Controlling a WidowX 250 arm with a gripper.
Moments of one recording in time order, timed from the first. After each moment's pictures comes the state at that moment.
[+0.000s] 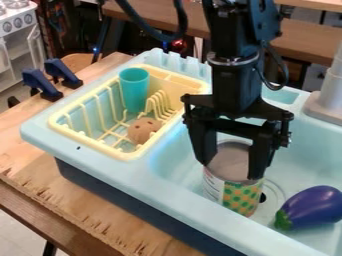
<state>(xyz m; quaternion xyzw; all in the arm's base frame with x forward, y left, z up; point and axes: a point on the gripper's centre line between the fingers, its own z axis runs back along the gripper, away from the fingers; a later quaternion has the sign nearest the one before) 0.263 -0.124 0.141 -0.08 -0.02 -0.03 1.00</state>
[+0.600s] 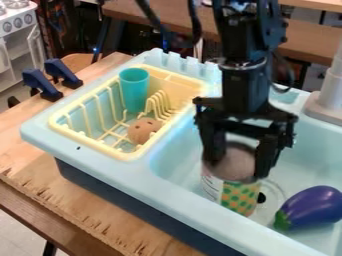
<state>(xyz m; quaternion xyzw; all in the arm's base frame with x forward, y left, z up) 0.287 -0.123 0.130 -0.08 -0.02 -0.04 1.00</state>
